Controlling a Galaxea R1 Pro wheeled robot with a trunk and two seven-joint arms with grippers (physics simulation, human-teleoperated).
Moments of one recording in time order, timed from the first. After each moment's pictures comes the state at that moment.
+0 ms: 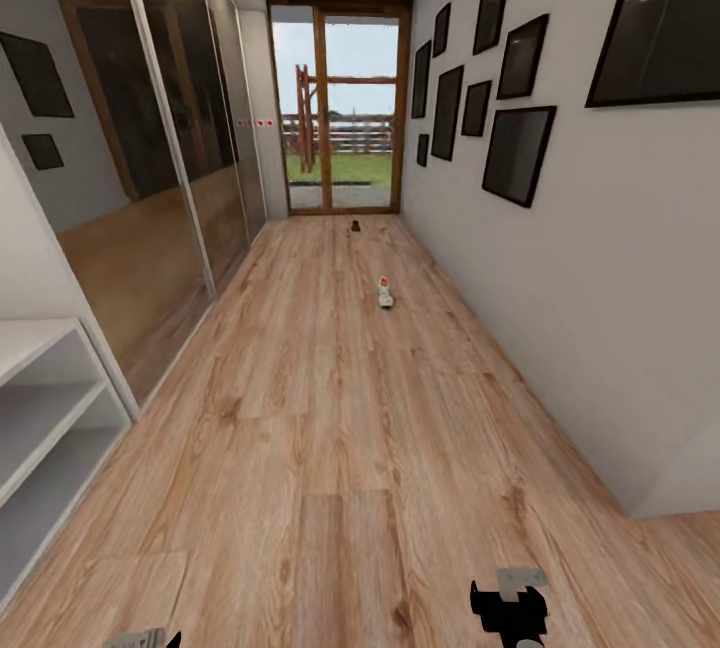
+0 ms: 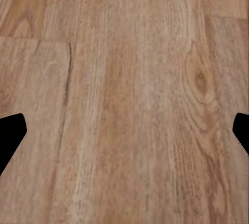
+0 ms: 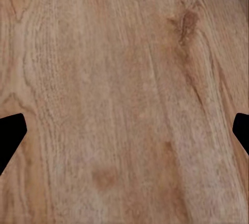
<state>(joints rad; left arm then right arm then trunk) -0.27 0.20 0.47 -0.22 -0.12 -0.42 -0.37 -0.51 0.01 -0.16 -0.03 0.24 -0.36 -0.24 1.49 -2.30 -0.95</state>
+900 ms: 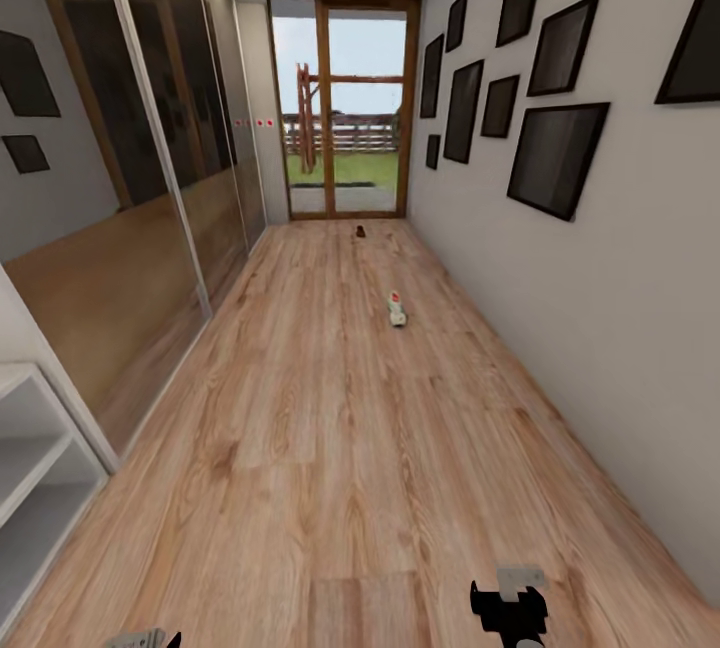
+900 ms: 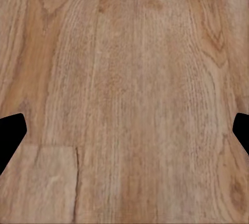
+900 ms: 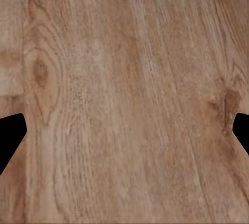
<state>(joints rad) -0.27 0.20 0.47 -0.22 -0.12 -0.42 -0.37 -0.51 0.01 -0.16 -0.03 0.24 -0.36 -0.24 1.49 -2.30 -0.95</state>
